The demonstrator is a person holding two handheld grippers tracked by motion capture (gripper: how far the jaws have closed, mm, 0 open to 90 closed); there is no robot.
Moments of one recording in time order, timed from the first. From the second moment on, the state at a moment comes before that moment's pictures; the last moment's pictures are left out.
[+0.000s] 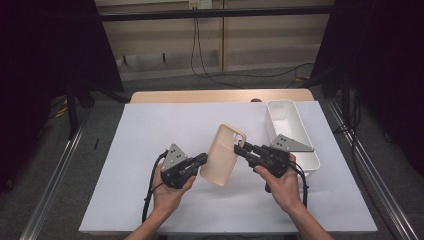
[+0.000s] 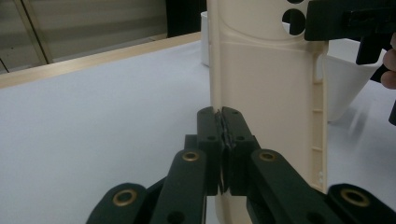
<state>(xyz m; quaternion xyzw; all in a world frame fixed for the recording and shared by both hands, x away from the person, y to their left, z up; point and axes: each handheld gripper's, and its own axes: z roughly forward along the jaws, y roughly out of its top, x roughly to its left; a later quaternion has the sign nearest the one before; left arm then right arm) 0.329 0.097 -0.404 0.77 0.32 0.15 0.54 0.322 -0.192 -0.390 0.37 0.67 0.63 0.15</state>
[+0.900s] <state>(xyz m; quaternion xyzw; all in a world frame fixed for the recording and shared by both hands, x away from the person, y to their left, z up) 0.332 0.096 -0.413 0.77 0.32 0.15 0.54 0.322 -0.185 -0.388 0.34 0.67 0.64 0.15</state>
